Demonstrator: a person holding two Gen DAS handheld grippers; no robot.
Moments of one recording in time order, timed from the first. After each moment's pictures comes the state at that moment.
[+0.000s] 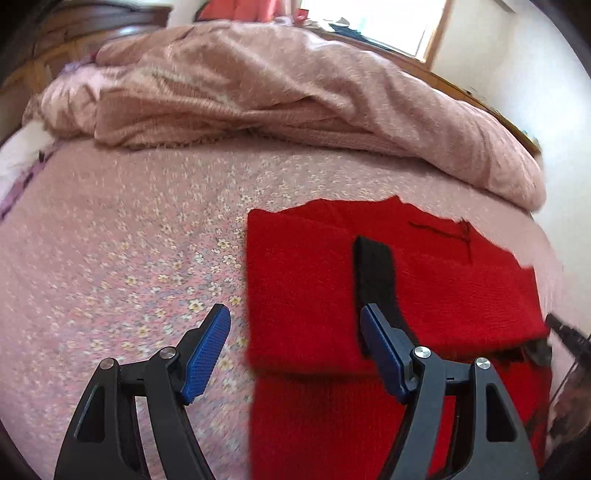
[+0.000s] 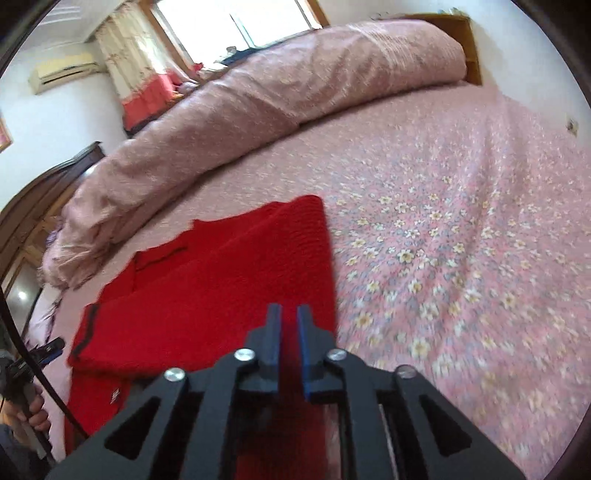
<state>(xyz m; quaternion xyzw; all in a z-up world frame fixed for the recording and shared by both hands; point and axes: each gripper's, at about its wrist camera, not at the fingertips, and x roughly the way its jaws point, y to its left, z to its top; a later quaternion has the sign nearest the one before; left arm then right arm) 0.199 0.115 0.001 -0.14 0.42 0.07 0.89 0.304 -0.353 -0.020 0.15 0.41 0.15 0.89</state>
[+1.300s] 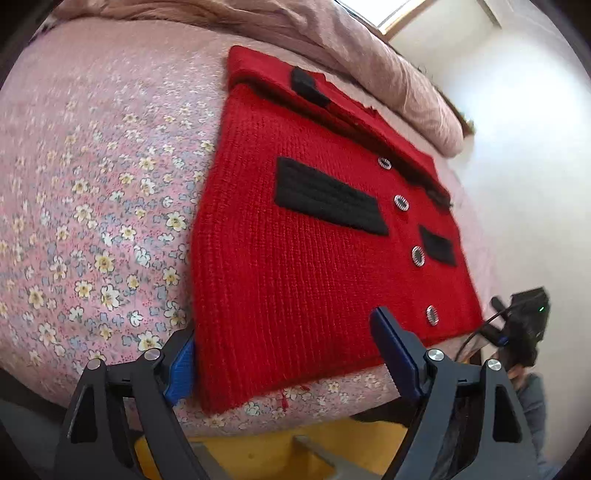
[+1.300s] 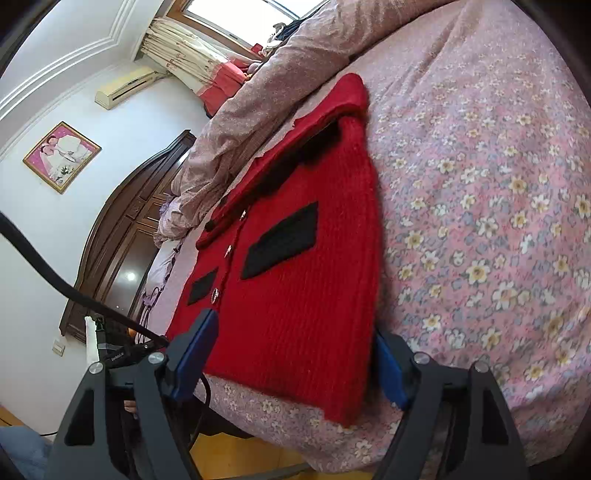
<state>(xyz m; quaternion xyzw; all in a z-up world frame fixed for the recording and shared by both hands) -0.004 0.077 -0.044 -0.28 0.48 -0.09 0.83 0.088 -0.413 -0.058 0.28 0.44 0.33 0.79</state>
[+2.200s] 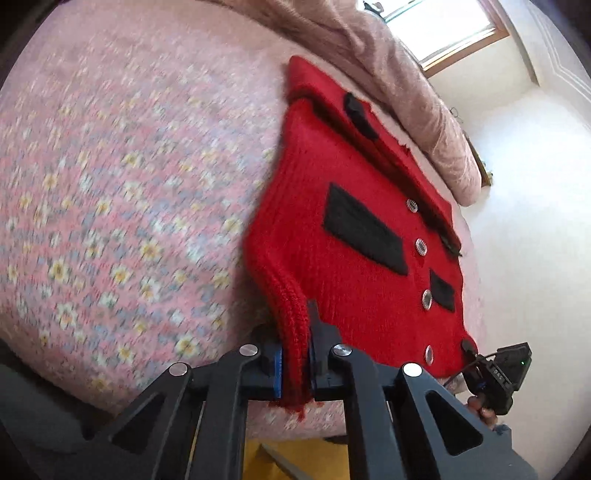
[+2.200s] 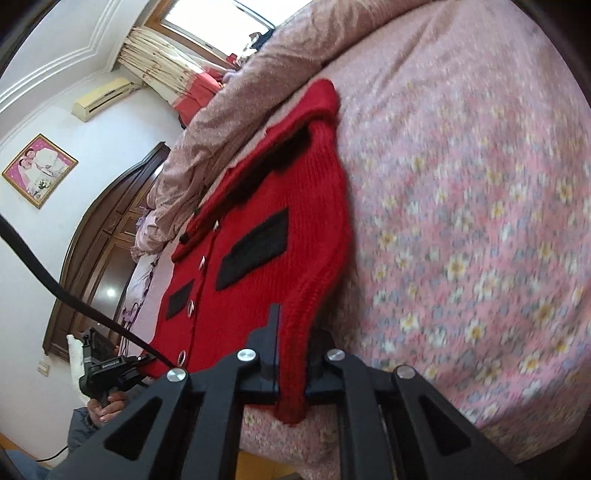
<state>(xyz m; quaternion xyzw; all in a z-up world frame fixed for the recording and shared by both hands) -0.019 0.122 -0.045 -0.37 0.46 -0.03 0.81 0.094 -0.406 -0.062 0.28 0.44 0.28 0.81</state>
